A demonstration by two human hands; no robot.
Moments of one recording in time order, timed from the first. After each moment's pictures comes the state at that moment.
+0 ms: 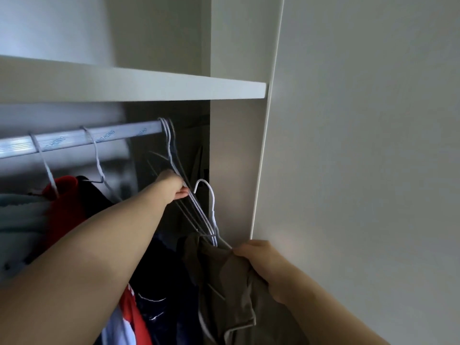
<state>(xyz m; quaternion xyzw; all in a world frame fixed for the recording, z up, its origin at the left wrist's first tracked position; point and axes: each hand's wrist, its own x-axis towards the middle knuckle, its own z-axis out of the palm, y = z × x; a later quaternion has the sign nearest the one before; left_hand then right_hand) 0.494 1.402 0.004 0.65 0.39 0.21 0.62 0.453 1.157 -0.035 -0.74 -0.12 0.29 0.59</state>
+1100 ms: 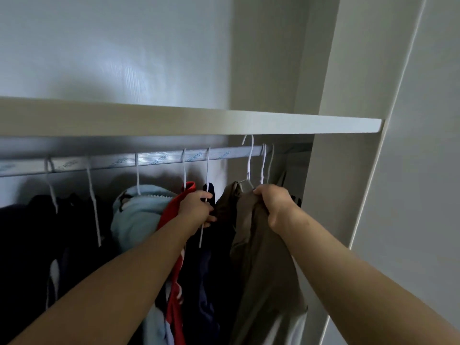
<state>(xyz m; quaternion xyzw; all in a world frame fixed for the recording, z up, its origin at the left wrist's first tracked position) 0.327 1.432 0.002 0.65 0.41 0.34 0.54 0.412 1.299 0.065 -0.66 -0.17 0.32 0.66</state>
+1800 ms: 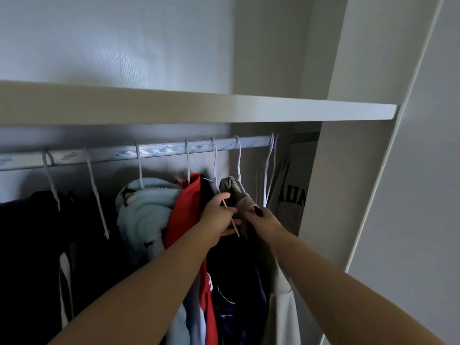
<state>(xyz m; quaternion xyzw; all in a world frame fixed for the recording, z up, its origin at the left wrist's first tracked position) 0.341 1.397 -0.014 0.61 0.36 0.30 0.64 0.435 1.328 -0.032 -0.74 -0.31 0.26 0.54</state>
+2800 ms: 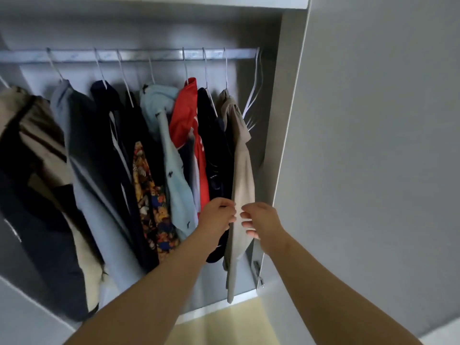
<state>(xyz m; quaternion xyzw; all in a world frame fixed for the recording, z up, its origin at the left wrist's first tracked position) 0.268 1.090 -0.127 0.56 0.50 0.31 0.59 0.362 1.038 -0.120 -0.67 -0.22 0.45 0.54</state>
